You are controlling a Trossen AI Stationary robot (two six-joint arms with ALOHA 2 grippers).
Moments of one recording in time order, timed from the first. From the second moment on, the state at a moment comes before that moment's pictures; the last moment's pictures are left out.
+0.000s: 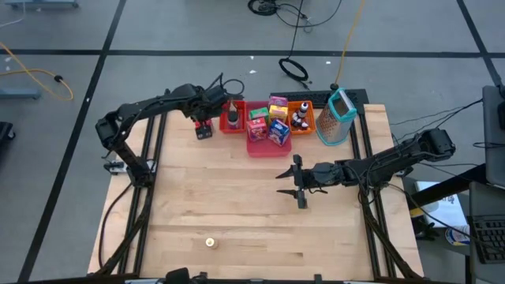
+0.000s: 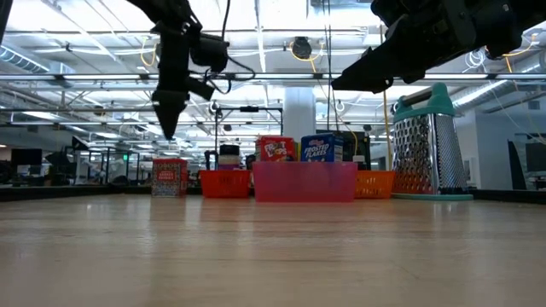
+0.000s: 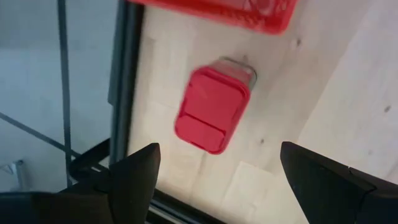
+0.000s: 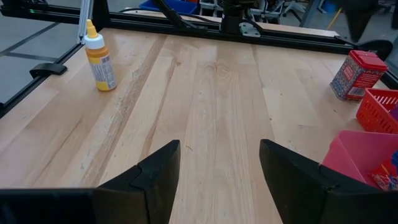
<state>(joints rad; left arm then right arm) 0.59 1.65 1.38 -1.19 -0.30 0.33 0.20 1.27 0.53 0.38 0.13 -0.01</state>
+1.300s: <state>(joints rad) 0.65 1.65 1.09 -0.81 -0.21 0.41 0.20 1.27 0.53 0.38 0.13 -0.01</state>
